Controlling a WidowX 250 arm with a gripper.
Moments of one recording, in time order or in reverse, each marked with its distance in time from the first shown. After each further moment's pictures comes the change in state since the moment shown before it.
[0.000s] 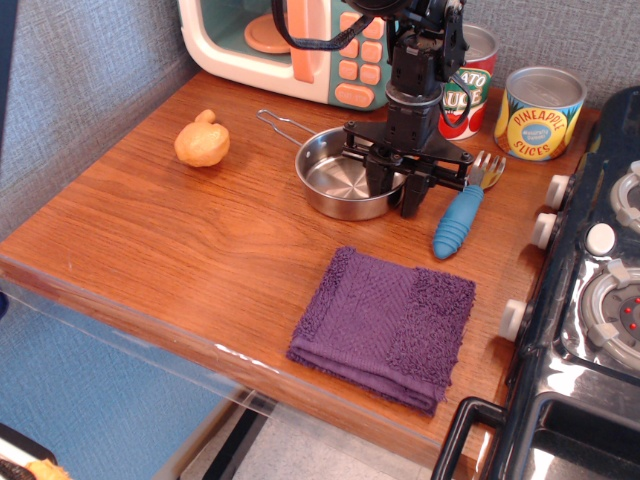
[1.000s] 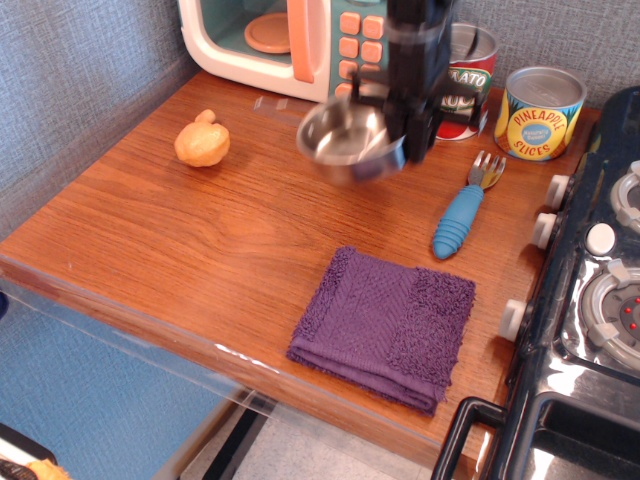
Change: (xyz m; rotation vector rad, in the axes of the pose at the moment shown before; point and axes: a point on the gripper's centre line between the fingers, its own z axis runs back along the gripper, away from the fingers) arm 0.005 -0.007 0.068 -0.090 -0.113 -0.060
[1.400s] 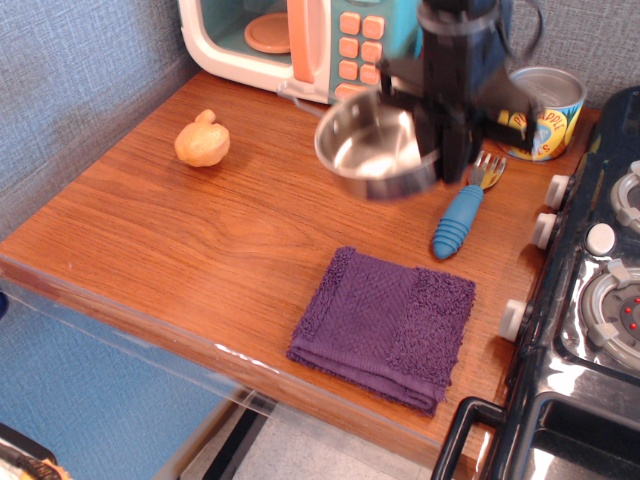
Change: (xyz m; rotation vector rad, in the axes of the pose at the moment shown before) arm -0.061 -0.052 0.038 -0.007 -0.038 -0.157
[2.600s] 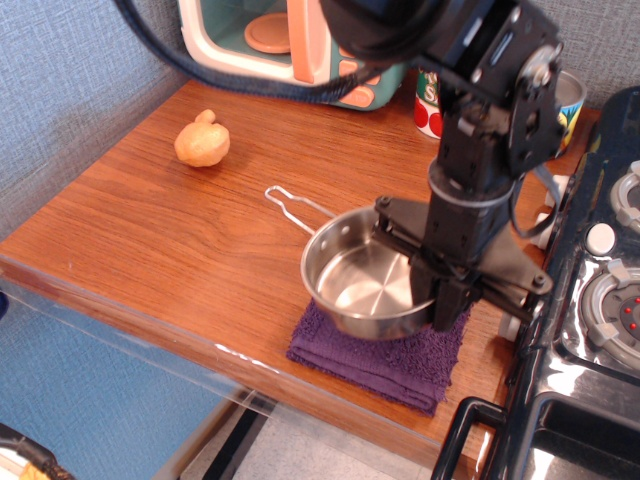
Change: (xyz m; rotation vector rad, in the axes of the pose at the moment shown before) arm -0.069 -0.034 -0.039 0.062 0.119 -0.018
